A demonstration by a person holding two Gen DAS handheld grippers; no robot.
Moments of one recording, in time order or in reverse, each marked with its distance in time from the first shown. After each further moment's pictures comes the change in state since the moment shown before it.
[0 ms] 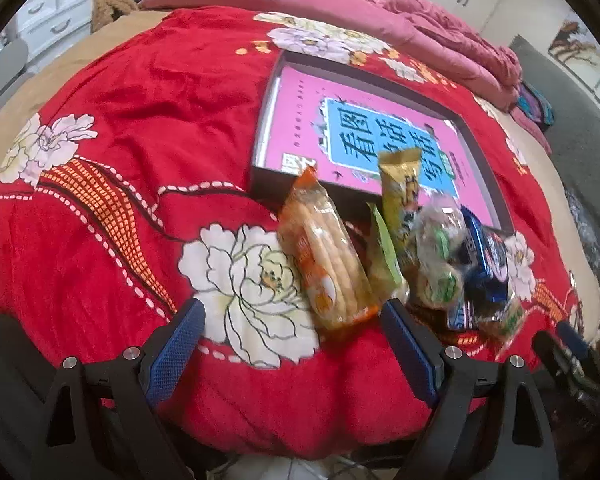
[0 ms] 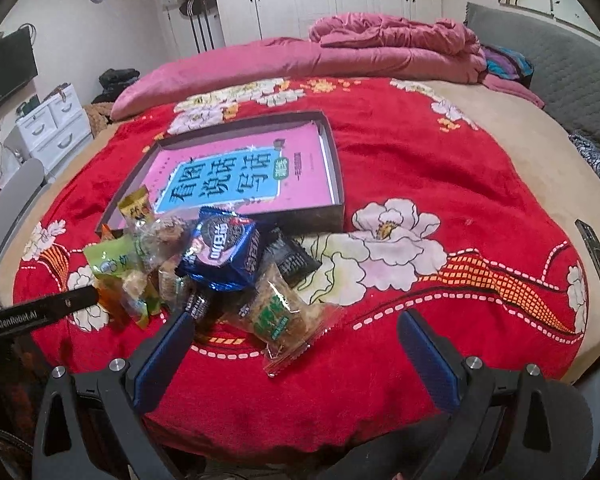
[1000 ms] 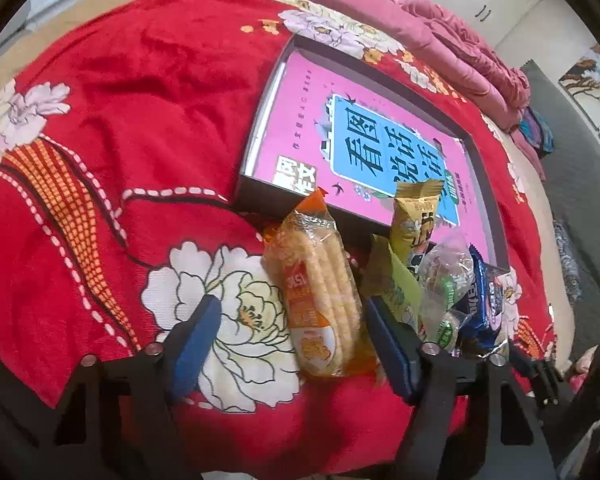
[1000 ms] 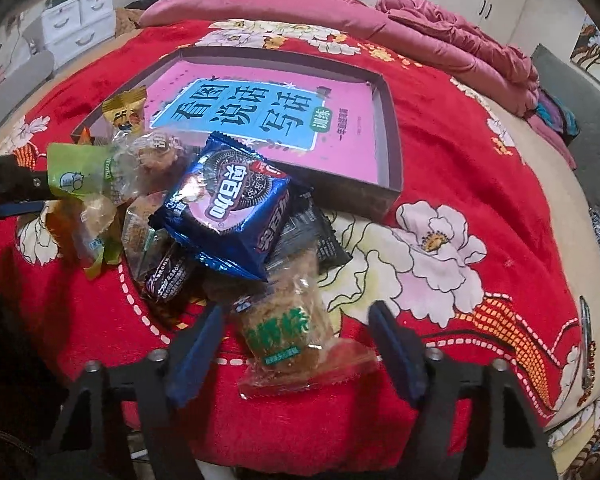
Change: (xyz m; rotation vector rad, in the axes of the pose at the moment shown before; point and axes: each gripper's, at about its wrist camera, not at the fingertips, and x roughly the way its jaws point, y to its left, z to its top) left arm 0.032 0.005 0.025 -0.114 0.055 -0.088; right arm 0.054 0.032 0.004 -0.292 0.161 -0.067
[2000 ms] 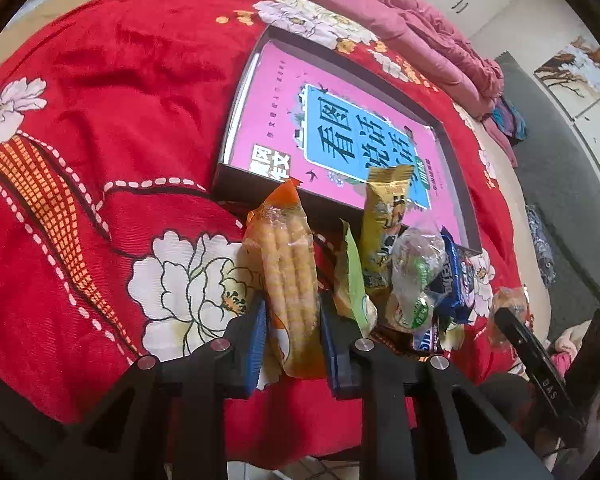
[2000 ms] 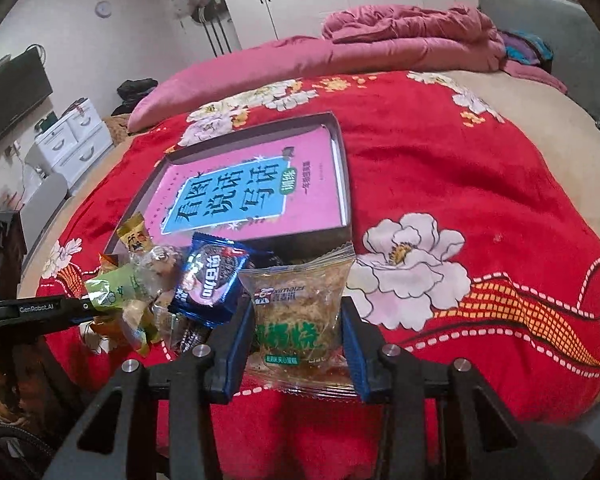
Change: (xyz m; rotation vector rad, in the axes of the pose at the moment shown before) left arm -0.007 0.003 -0.004 0.043 0.044 -0.109; right arm -0.032 -0.060 -0.004 0.311 -0.200 0.196
